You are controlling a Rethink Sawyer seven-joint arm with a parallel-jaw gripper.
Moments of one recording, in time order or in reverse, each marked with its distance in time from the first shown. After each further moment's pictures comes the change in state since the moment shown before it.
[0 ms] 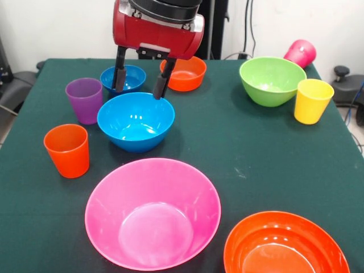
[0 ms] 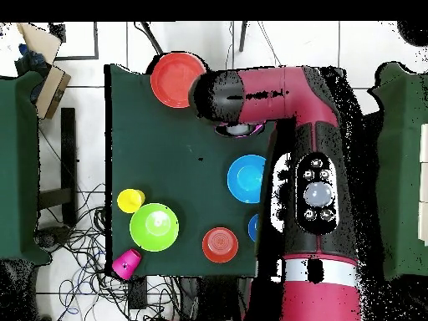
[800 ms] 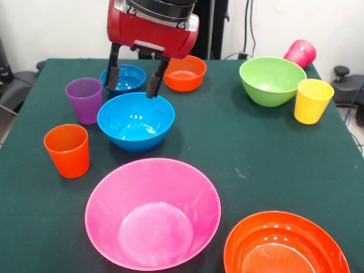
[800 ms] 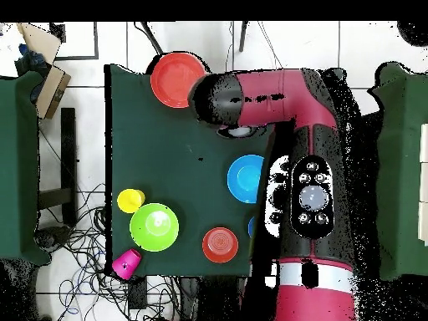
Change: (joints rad) arm 0.027 0.000 -0.052 0.000 0.000 -0.030 0.000
